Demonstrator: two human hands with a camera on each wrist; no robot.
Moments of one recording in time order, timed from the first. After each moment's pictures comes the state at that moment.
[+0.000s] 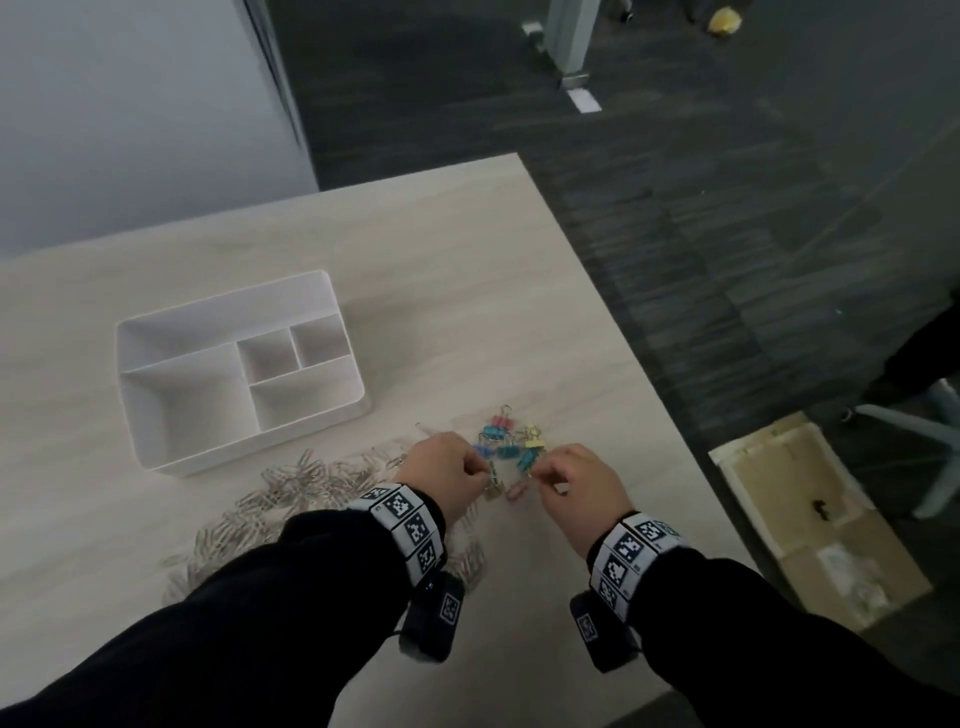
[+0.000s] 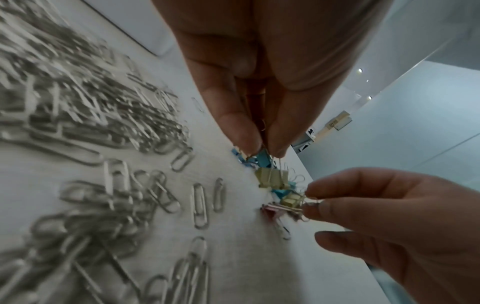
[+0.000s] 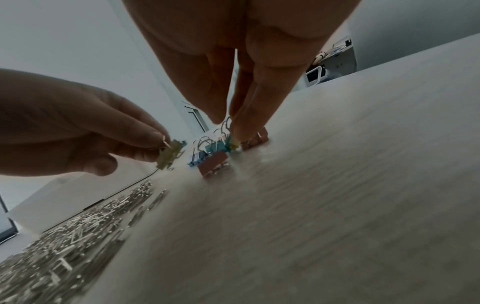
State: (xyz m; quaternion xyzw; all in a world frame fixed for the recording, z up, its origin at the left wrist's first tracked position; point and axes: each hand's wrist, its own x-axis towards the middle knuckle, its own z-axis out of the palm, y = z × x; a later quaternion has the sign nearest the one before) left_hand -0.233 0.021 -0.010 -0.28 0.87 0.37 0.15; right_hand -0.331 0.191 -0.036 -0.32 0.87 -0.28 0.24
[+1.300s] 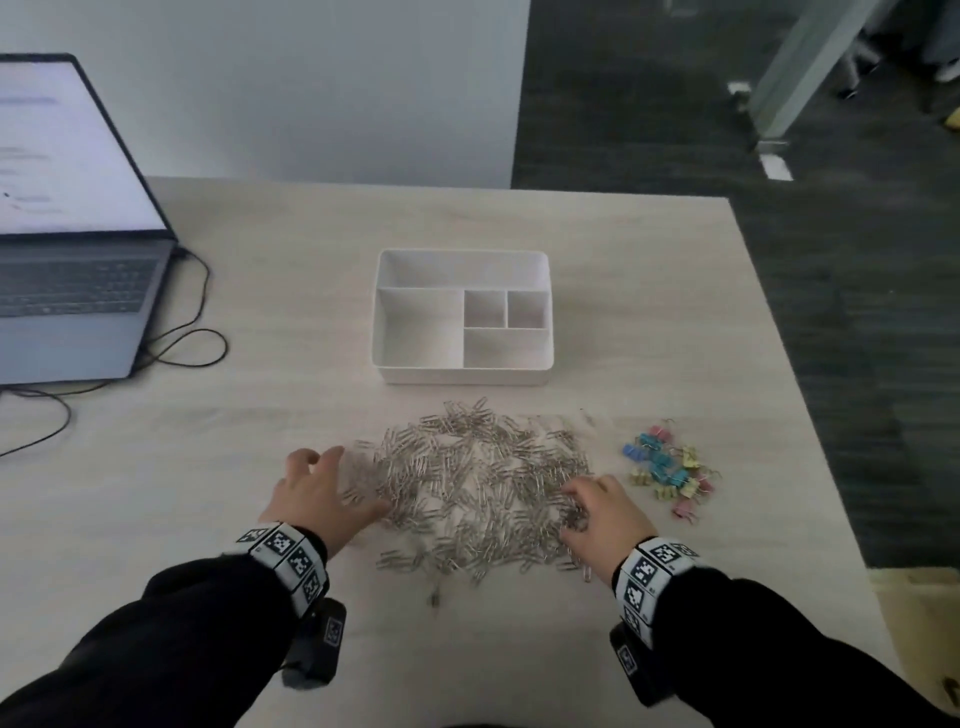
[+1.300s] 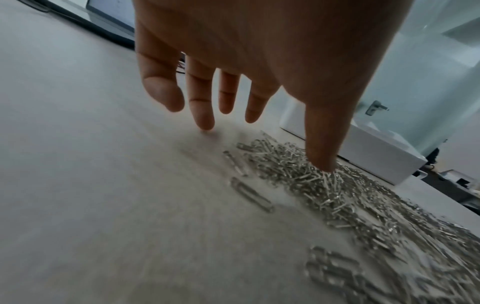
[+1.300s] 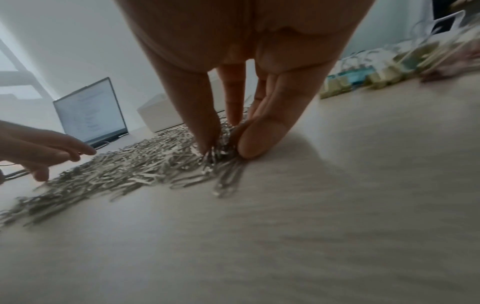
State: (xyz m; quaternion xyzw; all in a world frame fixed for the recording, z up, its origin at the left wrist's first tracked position) left_hand 0.058 -0.066 -0.025 -0.62 0.73 0.26 0.14; right_hand -0.226 0.116 -0.033 -0.45 0.82 -0.05 0.36
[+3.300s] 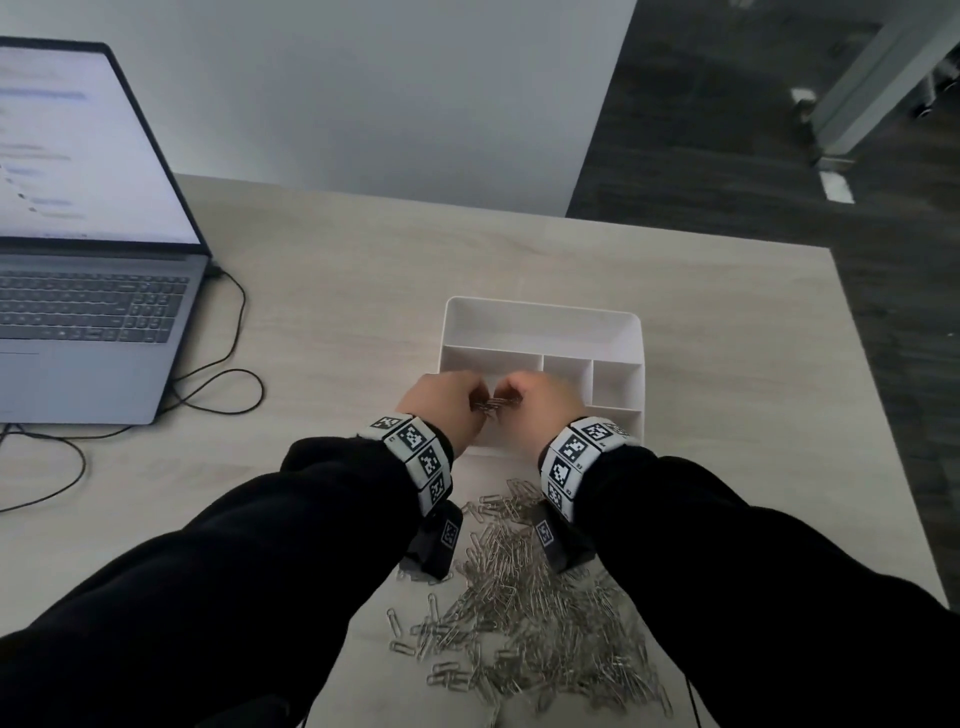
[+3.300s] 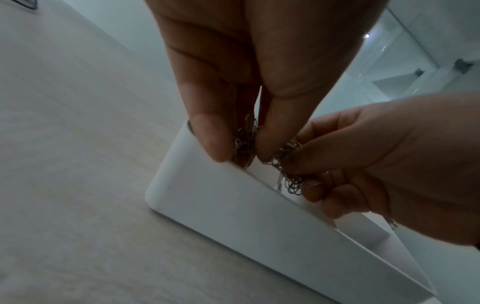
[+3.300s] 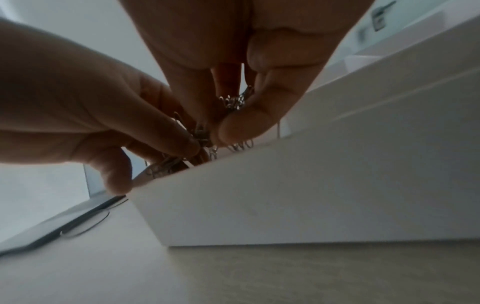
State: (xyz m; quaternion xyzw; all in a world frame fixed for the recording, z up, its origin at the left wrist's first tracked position) left_hand -0.070 -0.219 0.004 -0.48 0.82 0.31 0.03; right_hand -0.198 -0.156 -0.002 -0.51 0.79 -0.15 0.31
